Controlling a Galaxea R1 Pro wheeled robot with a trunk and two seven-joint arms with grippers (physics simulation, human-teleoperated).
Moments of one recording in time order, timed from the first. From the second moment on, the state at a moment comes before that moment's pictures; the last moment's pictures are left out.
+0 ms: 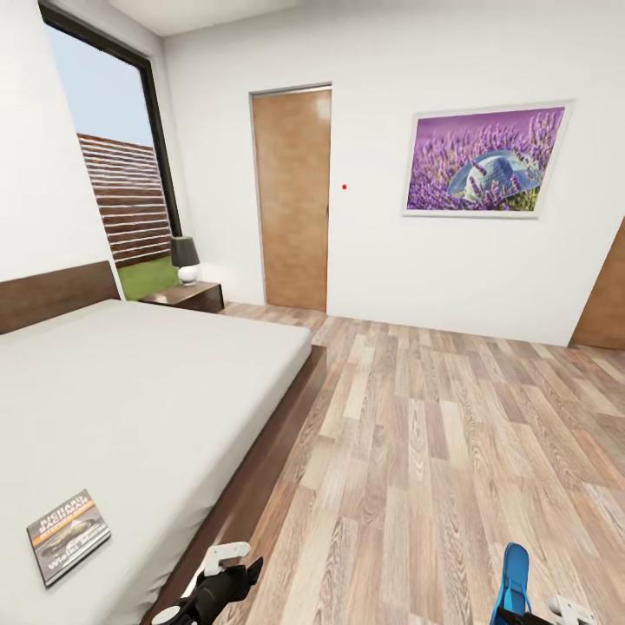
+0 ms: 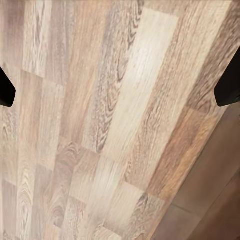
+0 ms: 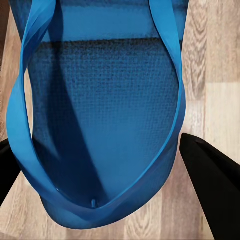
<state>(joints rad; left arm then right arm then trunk) -0.27 -0.04 -0.05 -0.63 0.24 0.04 -0.19 -0.44 -0.42 0.25 -0.05 -0.70 0.02 0.61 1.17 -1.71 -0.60</state>
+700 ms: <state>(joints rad) -0.27 -0.04 -0.05 -0.27 0.21 -0.01 -0.15 -0.44 -0.42 0.26 -0.05 -0.70 0.02 0.61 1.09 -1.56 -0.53</state>
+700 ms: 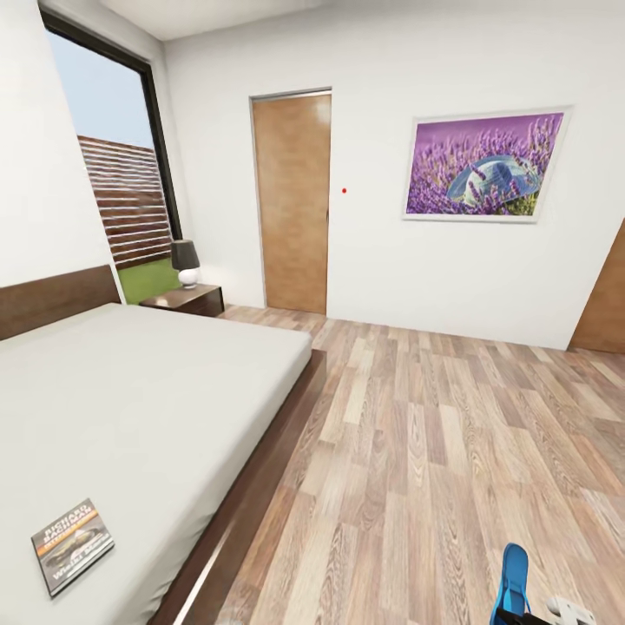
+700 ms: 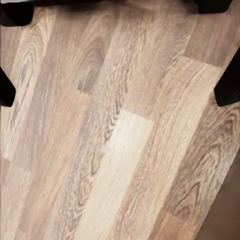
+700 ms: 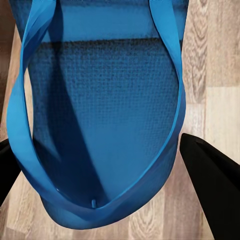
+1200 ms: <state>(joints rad) -0.26 -0.03 -0.06 -0.03 0.20 -0.13 -0.10 -0.44 -0.42 0.25 -0.01 -0.70 0.02 0.61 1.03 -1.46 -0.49</state>
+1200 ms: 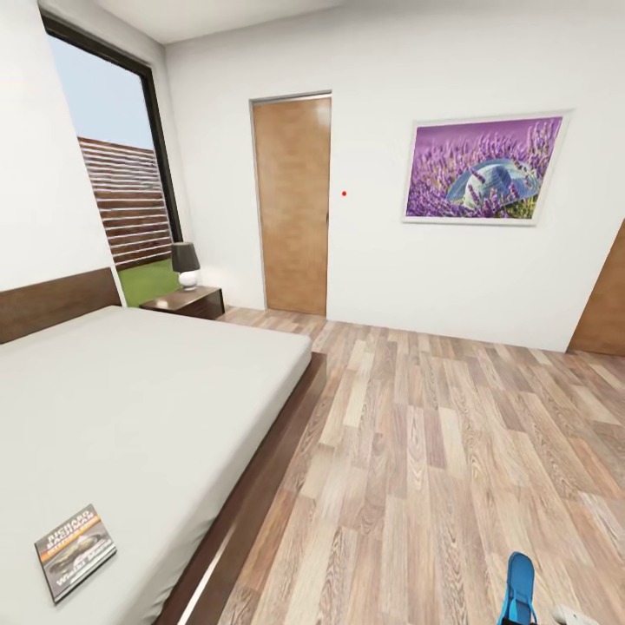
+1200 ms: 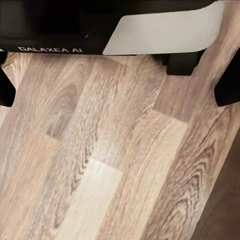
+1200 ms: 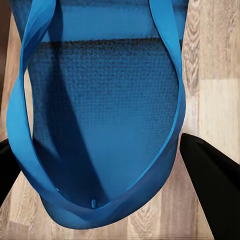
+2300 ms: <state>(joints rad) -0.26 -0.02 -0.06 -0.02 0.20 -0.15 -0.09 -0.43 -0.42 0.26 0.02 -0.69 0.02 0.61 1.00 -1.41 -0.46</state>
